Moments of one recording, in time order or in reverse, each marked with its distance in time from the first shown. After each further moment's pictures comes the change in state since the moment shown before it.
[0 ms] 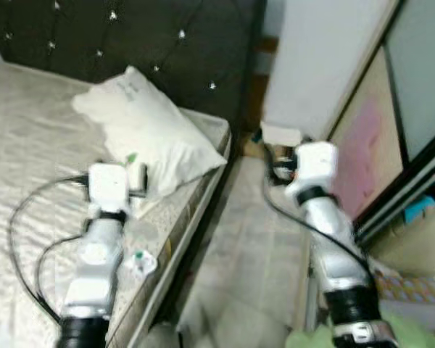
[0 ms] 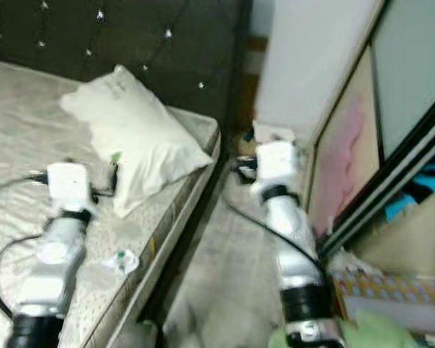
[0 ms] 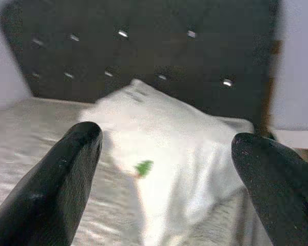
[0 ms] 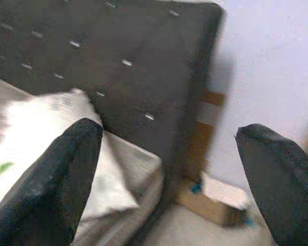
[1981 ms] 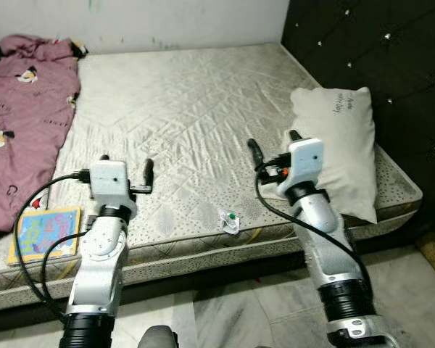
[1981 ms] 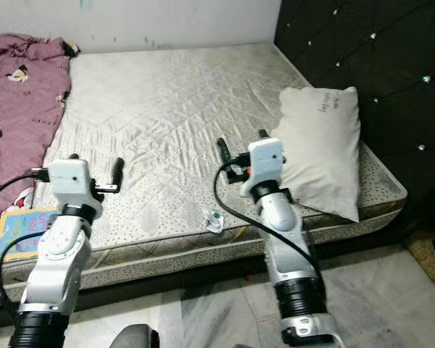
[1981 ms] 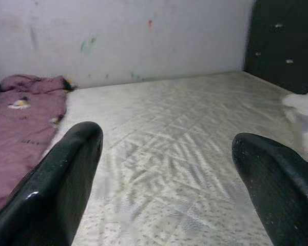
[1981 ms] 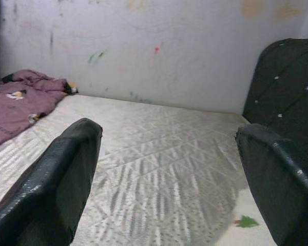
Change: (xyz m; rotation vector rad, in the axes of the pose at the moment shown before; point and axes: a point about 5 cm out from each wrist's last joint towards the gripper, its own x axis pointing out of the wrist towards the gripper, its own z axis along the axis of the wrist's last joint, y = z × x) left arm 0.000 -0.010 0.005 -0.081 -0.015 -0.061; right arm 0.005 0.005 0.004 0.039 -0.032 0.054
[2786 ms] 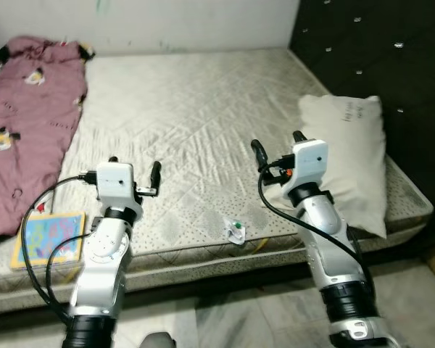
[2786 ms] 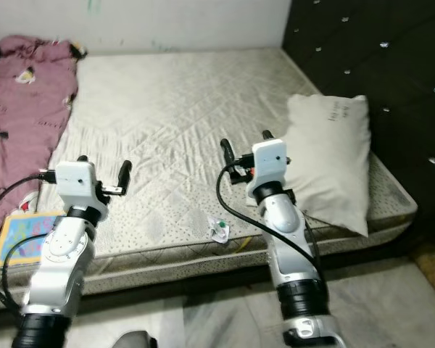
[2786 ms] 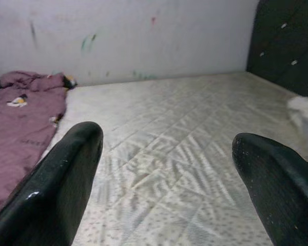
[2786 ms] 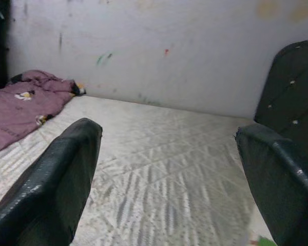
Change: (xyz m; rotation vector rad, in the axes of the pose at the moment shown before) left arm -0.001 0.005 -0.001 0.008 0.001 -0.007; right arm 0.004 0.010 0.005 0.009 -0.025 0.028
